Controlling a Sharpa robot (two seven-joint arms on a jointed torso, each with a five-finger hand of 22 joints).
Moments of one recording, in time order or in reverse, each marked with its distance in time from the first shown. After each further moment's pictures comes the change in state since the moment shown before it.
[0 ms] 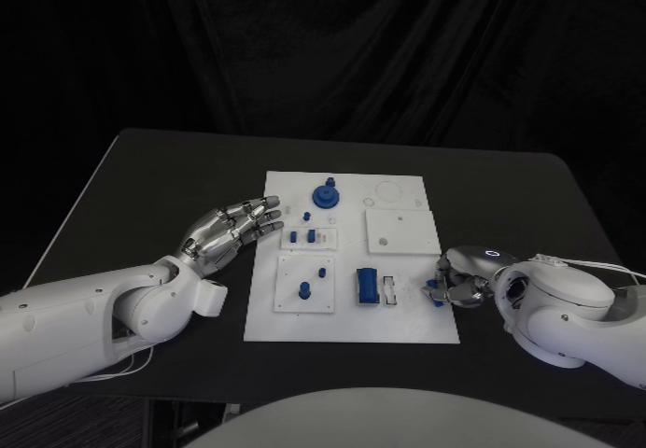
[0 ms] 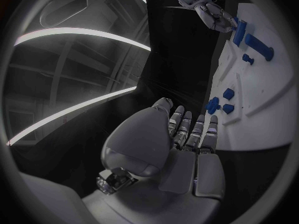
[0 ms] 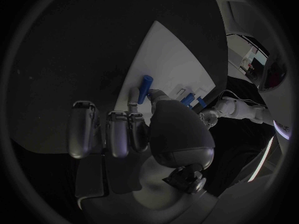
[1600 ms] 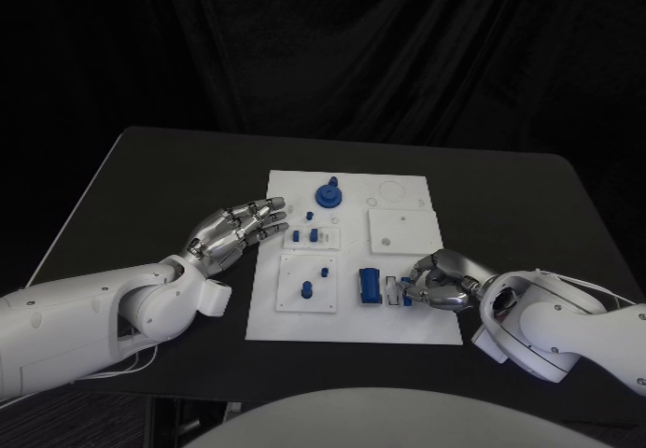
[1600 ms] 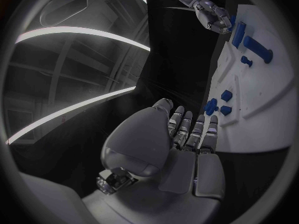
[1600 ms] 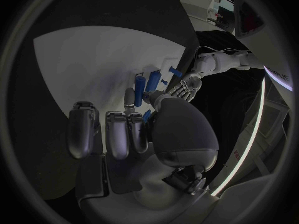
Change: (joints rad) left arm -0.003 0.006 0.000 0.000 0.000 0.006 -0.008; left_hand -0.004 -0.004 0.030 -0.003 0.000 -0.007 0.000 0.000 0.000 0.003 0.010 0.000 0.000 0.000 0.000 0.004 0.000 0.000 0.000 0.000 0.000 0.002; right arm -0.022 0.034 -0.004 0.038 0.467 -0.248 0.197; right_hand -0.021 -0.078 0.342 -0.044 0.004 -0.012 0.009 0.014 0.000 0.000 0.000 0.000 0.000 0.000 0.000 -0.003 0.000 0.000 0.004 -0.004 0.014 0.001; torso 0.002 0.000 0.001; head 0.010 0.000
